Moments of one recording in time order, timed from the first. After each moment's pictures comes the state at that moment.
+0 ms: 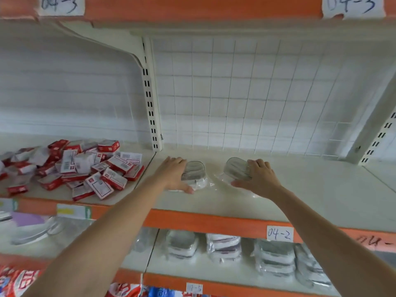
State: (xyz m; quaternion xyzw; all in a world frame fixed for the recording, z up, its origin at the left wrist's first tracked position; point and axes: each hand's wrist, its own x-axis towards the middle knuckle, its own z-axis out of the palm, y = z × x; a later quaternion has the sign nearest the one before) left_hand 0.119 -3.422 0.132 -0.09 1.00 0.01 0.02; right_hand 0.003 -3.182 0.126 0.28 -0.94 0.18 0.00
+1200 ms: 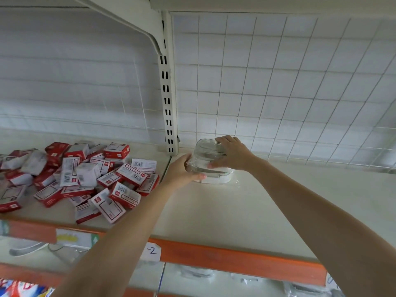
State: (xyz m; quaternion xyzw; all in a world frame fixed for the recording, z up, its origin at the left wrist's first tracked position) left_hand 0.074 -3.509 0.092 -0.19 0.86 0.45 -0.13; right_hand -0.046 -3.362 0.149 0.43 -0.88 0.18 -0.04
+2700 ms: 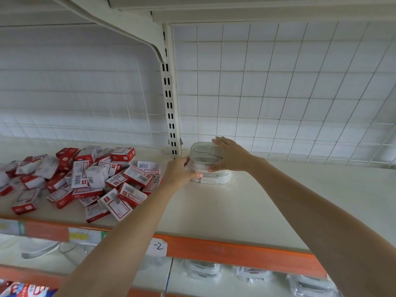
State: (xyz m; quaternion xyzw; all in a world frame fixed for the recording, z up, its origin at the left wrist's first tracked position) left_hand 0.089 -3.505 0.105 -0.21 0.87 0.39 -0.19; right_hand -0.035 -3.363 0.152 0.46 -0.87 0.14 -0.05
